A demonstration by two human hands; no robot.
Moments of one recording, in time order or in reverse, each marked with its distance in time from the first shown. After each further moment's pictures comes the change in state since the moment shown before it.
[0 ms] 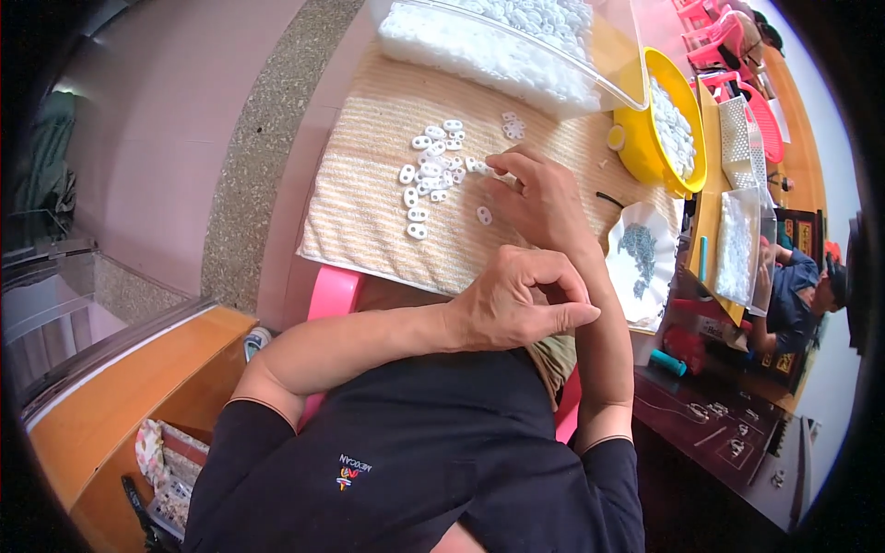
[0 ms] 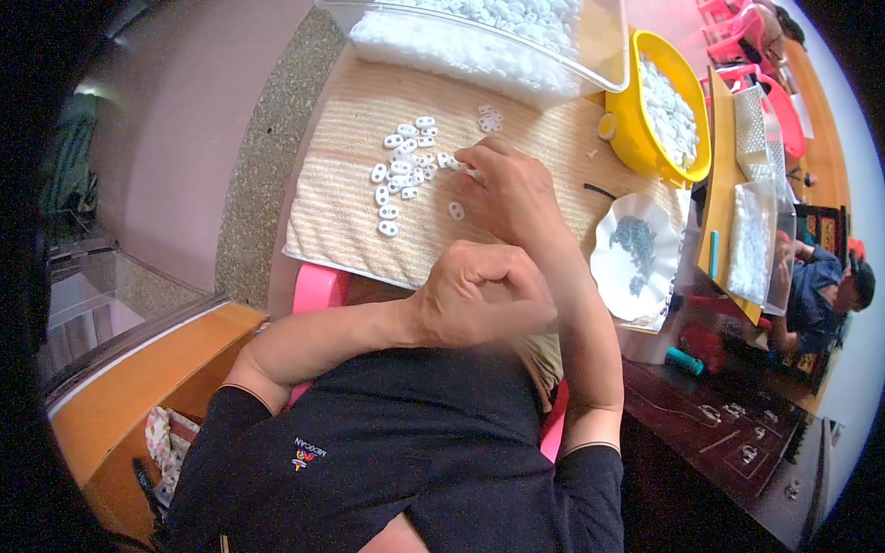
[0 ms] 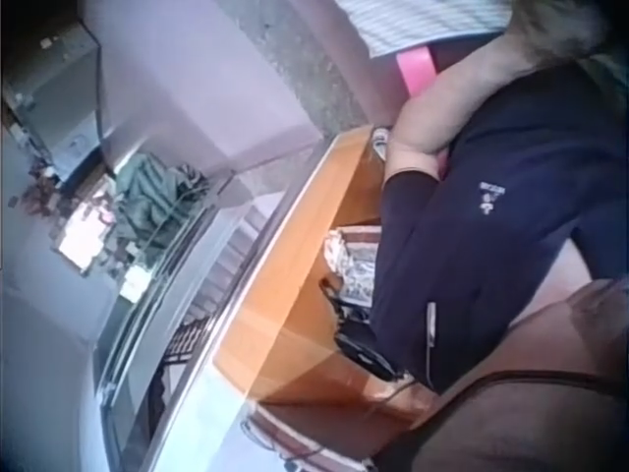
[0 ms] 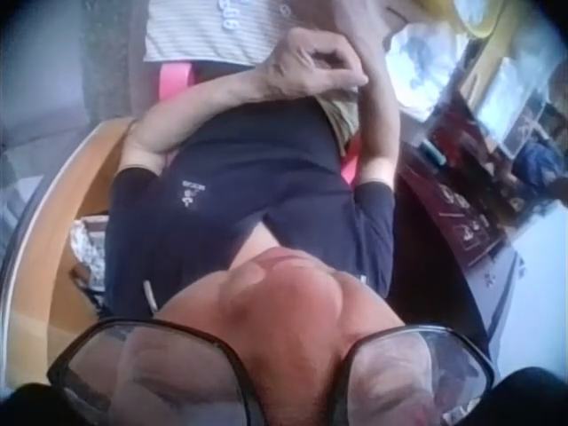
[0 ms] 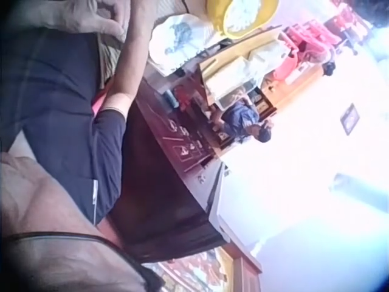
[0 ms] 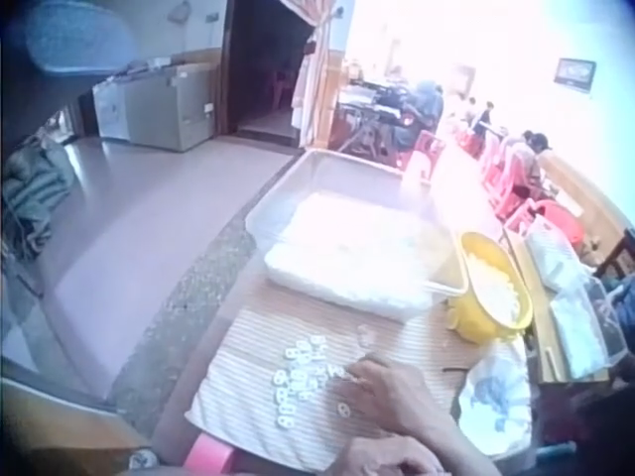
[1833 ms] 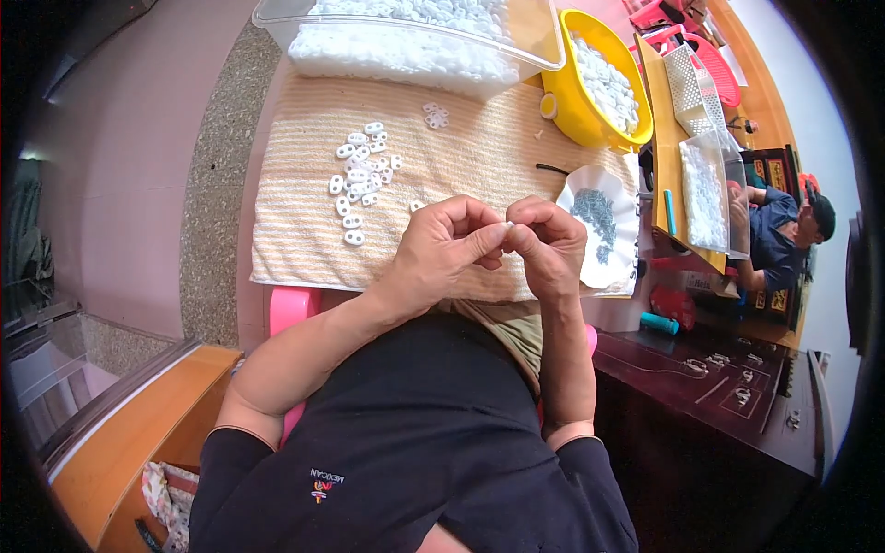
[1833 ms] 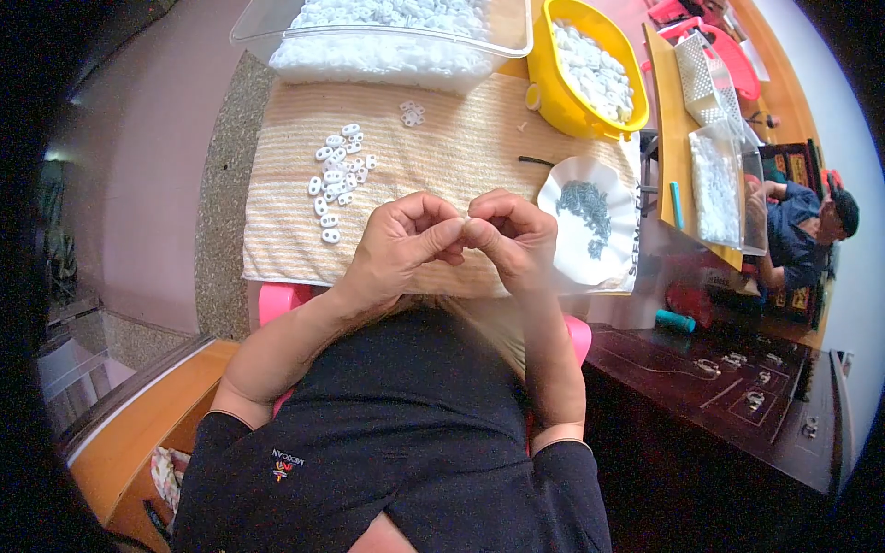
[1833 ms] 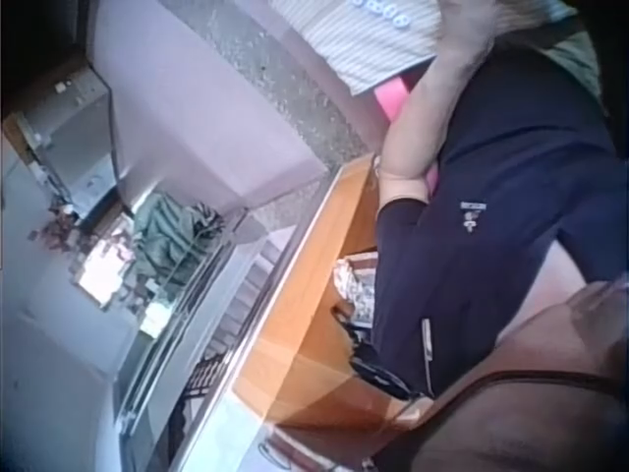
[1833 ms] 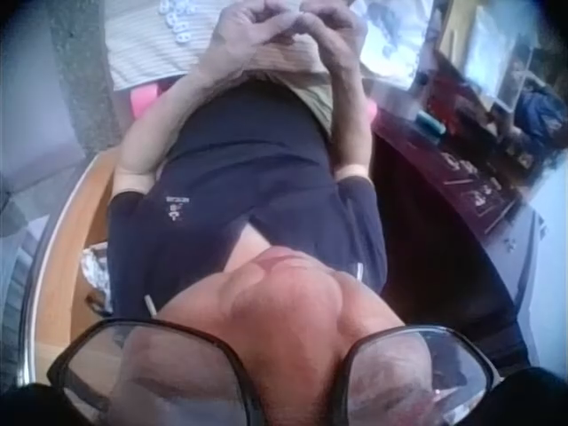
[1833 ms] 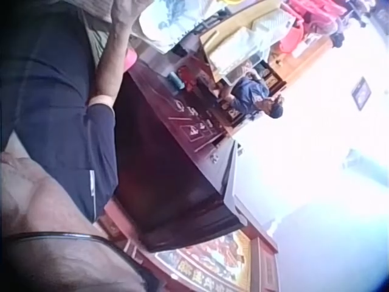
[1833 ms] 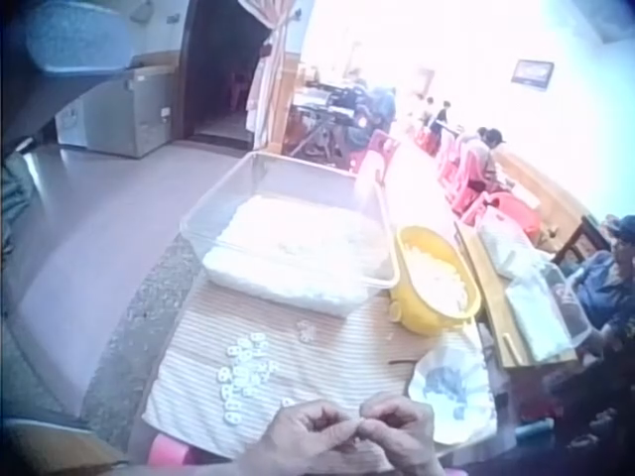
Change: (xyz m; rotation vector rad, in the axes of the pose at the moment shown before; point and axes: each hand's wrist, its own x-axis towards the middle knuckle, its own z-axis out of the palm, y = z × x) left_hand 0.012 -0.020 -0.015 -0.355 0.104 -0.444; right_hand -0.102 0.017 -0.018 1.083 0.347 0.106
